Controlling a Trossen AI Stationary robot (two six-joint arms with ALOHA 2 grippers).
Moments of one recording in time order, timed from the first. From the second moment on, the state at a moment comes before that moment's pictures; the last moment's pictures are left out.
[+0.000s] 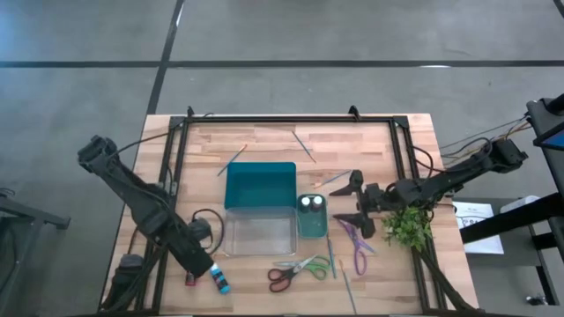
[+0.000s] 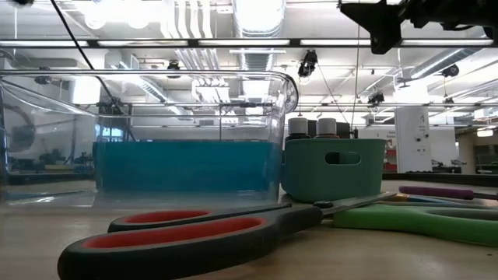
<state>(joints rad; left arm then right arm) -0.75 1.30 1.03 -1.01 0.11 -1.60 0.34 0.98 0.33 0.72 0.25 0.13</state>
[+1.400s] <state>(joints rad) -0.63 1.30 0.55 -0.60 0.39 -1.96 0.37 0.96 0.33 0.71 0.22 0.10</state>
